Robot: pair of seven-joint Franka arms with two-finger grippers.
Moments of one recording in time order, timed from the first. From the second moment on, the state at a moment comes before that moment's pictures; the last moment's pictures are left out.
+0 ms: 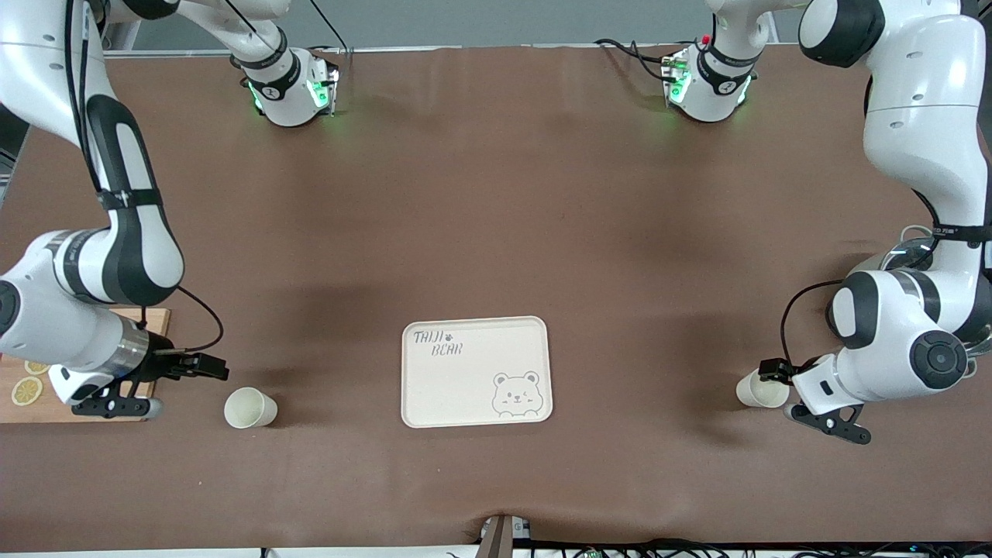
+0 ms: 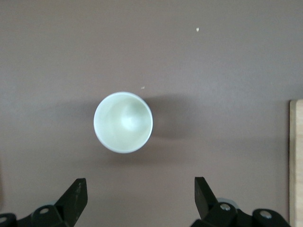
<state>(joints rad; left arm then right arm) 0.14 0.82 -0.15 -1.32 0.12 2.11 0.36 -0.09 0.62 0.07 -1.47 0.08 2.16 -0.04</state>
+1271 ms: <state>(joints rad) 0.15 0.86 -0.15 -1.31 0.11 2.16 0.39 -0.08 0.82 0.06 -1.43 0.05 2.42 -0.04</state>
